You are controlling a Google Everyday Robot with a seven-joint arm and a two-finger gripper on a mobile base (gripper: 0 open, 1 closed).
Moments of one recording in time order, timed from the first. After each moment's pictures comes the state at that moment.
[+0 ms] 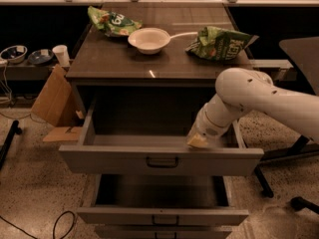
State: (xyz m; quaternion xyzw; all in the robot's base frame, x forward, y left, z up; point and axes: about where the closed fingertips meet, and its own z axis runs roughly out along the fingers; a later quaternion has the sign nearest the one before) arm 0.534 -0.113 0.662 -0.60 0.78 0.11 0.14
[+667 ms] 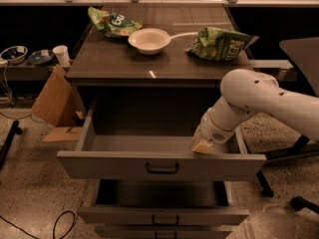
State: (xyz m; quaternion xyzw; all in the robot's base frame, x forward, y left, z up) arm 0.510 -0.123 0.662 -0.64 0.75 0.13 0.12
